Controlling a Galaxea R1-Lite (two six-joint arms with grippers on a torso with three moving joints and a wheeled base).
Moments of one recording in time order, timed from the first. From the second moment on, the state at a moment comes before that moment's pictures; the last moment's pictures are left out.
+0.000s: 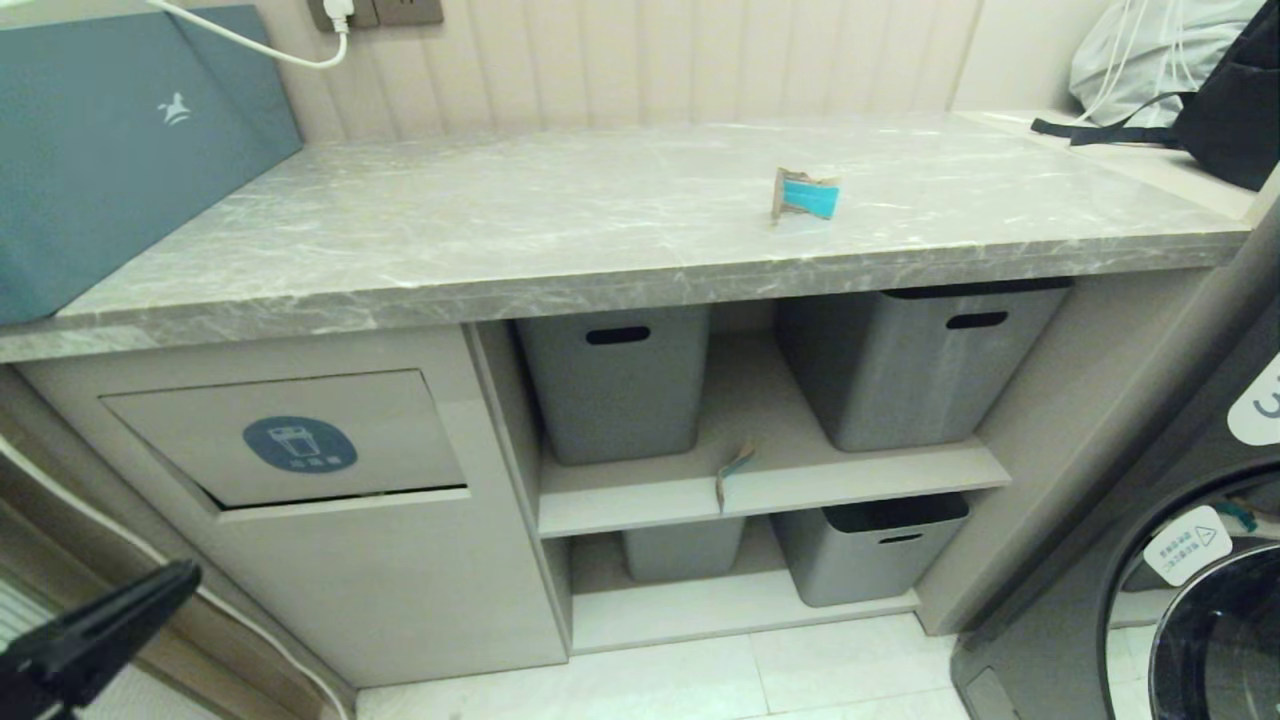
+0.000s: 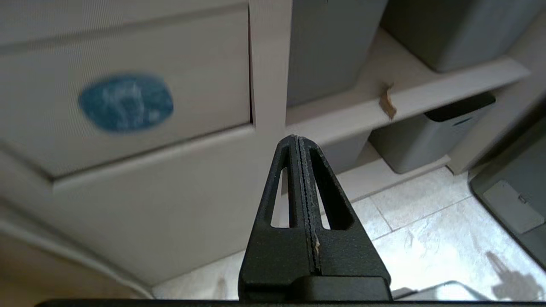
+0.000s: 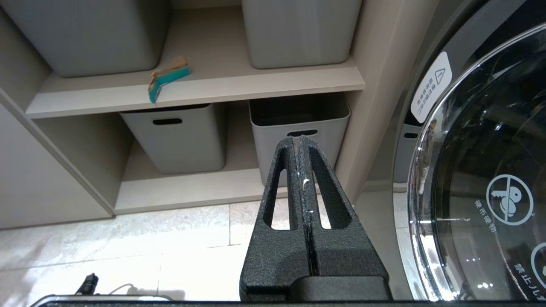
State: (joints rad) left arm -0.11 0.73 -0.17 -0.54 -0.16 0.07; right arm 0.00 0.00 0.00 0.00 -0.01 0.02
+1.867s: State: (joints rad) left arm 0.00 0.00 -0.01 0.03 -0.02 0.10; right arm 0.00 0.00 0.00 0.00 -0.01 0.02
